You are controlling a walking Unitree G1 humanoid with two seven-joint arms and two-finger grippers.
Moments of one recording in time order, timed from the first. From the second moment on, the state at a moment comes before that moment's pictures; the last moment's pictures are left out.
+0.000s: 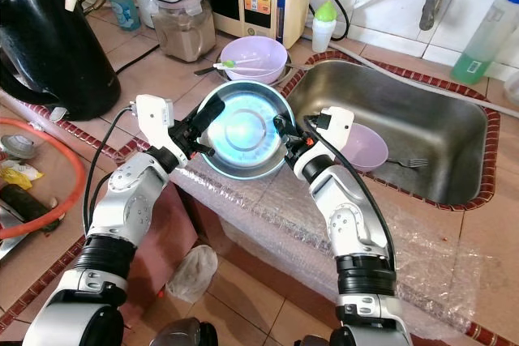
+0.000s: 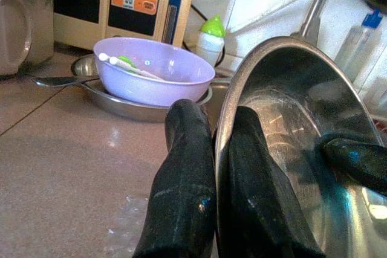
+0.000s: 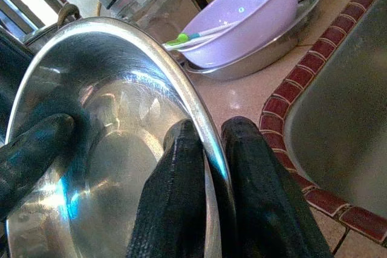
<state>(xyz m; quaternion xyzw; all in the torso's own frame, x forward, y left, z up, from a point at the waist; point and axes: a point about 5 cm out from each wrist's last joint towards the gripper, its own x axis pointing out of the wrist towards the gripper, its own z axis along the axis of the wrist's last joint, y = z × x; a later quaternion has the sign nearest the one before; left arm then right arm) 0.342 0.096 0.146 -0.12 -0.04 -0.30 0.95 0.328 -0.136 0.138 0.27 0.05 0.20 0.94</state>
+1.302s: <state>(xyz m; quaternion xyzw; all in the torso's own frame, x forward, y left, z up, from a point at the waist) 0.277 0.101 0.139 0.09 -0.04 -0.35 0.93 0.370 -0.266 0.139 -0.01 0.07 -0.18 0.98</state>
